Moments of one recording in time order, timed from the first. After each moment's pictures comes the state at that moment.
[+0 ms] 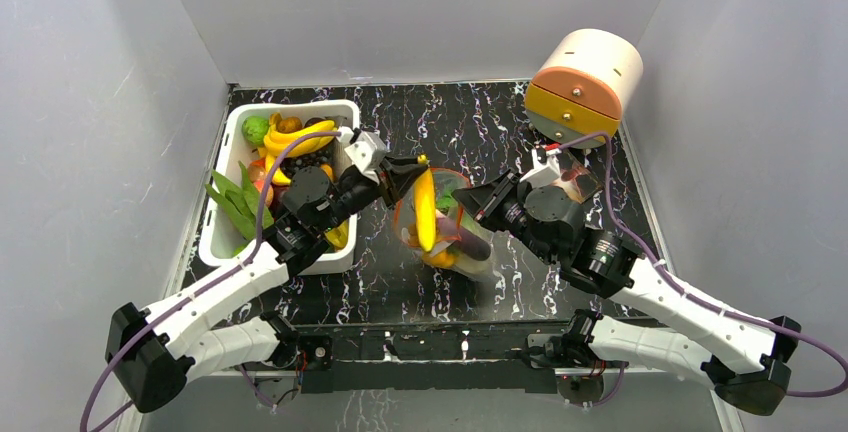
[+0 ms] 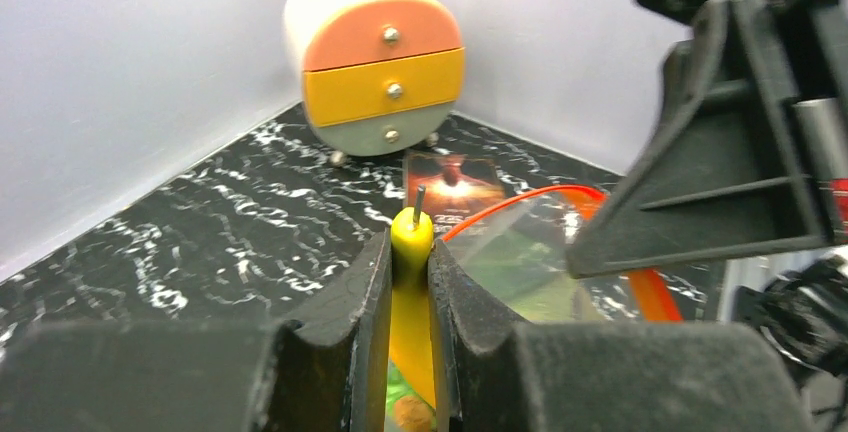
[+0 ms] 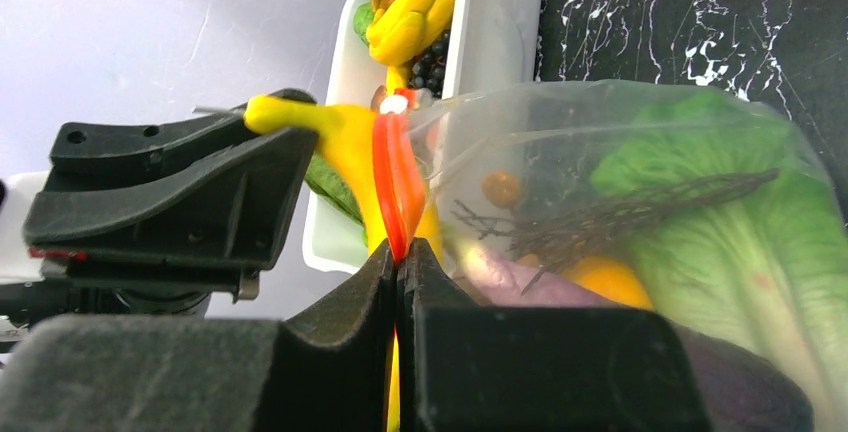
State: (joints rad) left arm -0.77 1.02 0.79 0.37 0.23 -0.07; right arm 0.97 0.83 0.90 -0.29 0.38 1.06
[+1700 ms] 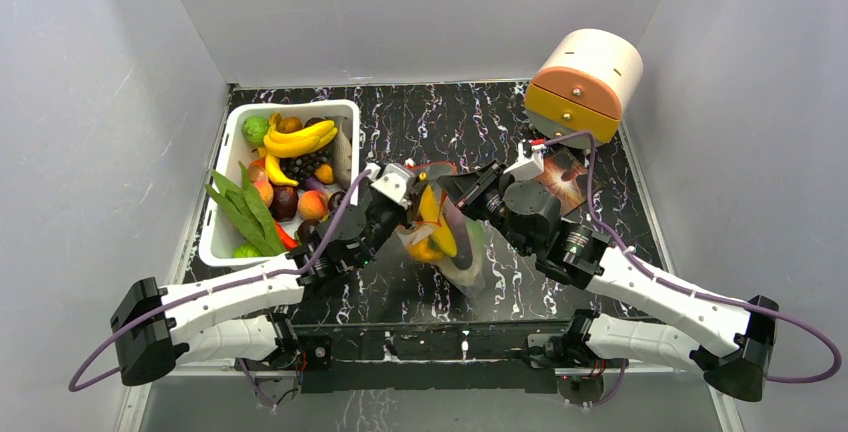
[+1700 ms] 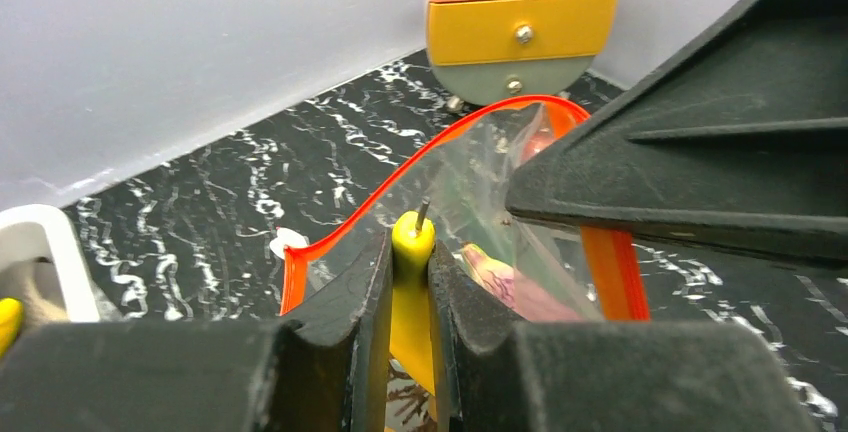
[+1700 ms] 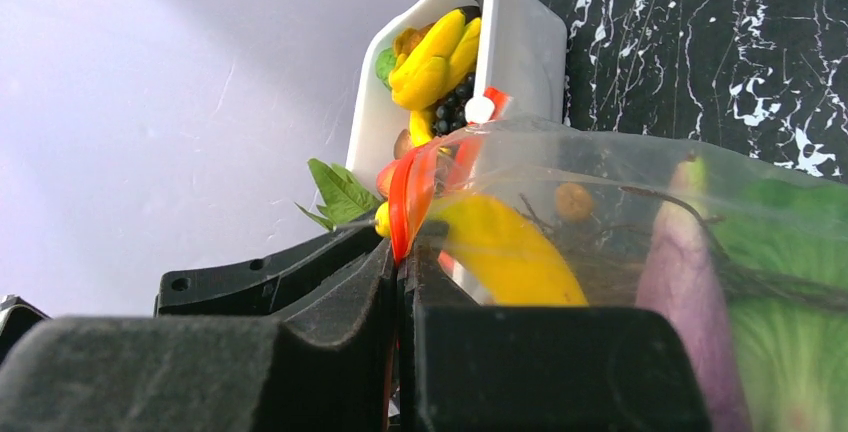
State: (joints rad) left arm -1.08 1.09 0.70 0.45 -0.44 0.12; right arm 0.97 0.95 0.89 -0.10 0.44 1.10
